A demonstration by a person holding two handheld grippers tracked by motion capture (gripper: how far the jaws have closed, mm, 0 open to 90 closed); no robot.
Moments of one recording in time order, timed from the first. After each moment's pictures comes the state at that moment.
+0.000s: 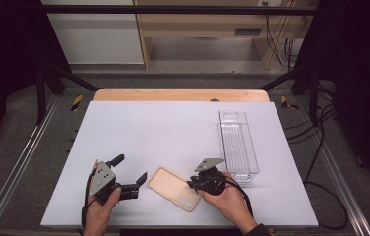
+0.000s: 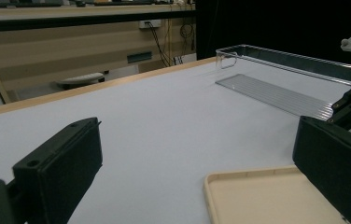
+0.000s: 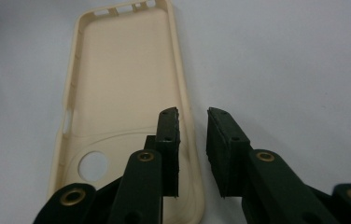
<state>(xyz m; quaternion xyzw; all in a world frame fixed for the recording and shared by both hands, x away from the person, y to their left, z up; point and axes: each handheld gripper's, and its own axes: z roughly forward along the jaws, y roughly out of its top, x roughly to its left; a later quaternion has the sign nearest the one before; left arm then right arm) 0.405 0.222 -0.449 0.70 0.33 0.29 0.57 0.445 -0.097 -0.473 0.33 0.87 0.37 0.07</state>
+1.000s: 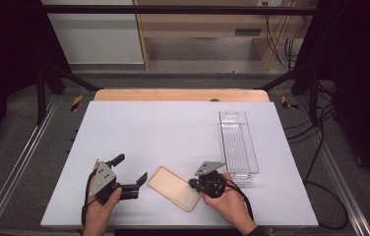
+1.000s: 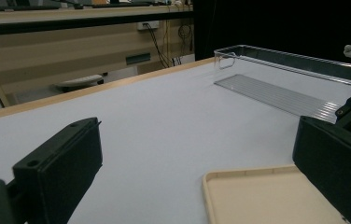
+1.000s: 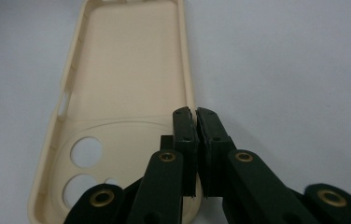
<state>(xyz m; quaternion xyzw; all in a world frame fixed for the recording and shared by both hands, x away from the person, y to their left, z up) 0.406 0.220 -0.449 0.70 0.32 0.29 0.57 0.439 -0.099 -0.480 0.30 0.87 0.38 0.10</state>
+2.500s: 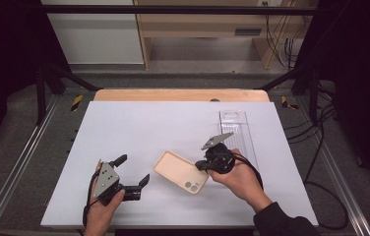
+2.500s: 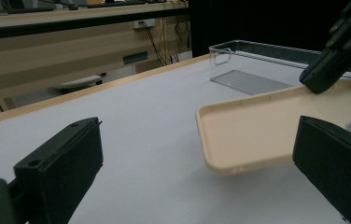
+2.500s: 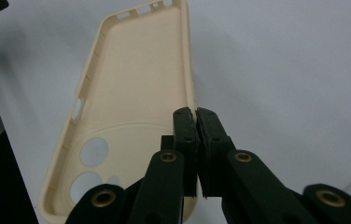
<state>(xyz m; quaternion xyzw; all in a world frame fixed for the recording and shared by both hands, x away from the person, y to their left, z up) 0.404 0.214 -0.449 0.71 0.30 0.29 0.56 0.474 -0.116 -0.396 0.32 0.88 0.34 0.06</state>
